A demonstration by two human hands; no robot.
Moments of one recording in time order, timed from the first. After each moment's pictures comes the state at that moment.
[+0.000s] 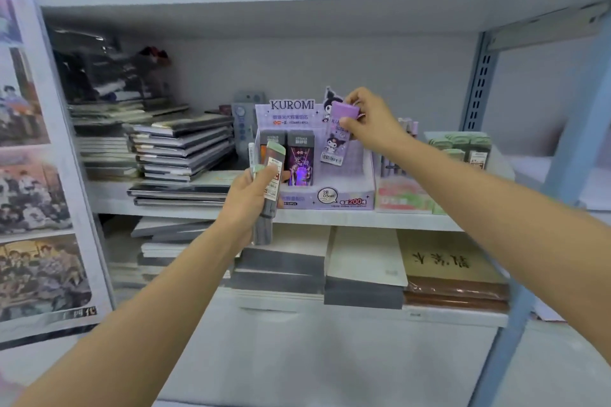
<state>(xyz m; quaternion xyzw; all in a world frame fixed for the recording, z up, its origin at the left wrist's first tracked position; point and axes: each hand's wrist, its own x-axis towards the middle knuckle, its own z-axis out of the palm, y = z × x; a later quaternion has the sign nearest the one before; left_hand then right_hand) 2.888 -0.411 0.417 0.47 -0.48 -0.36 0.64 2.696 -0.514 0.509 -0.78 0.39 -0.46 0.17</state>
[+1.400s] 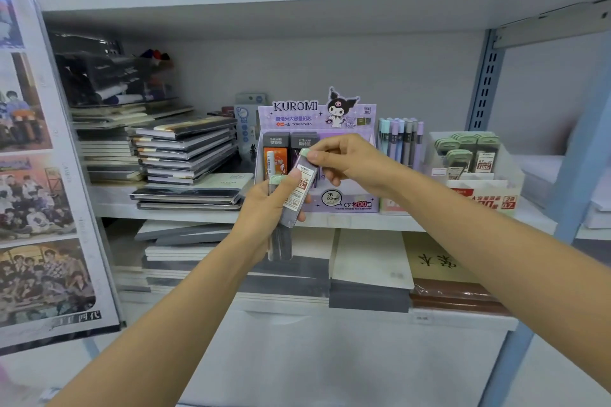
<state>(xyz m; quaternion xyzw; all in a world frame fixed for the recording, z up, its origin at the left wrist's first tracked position) 2.872 -0.404 0.412 0.43 -0.50 -0.41 0.63 2.713 -0.474 0.476 -0.79 0.29 -0.34 0.41</state>
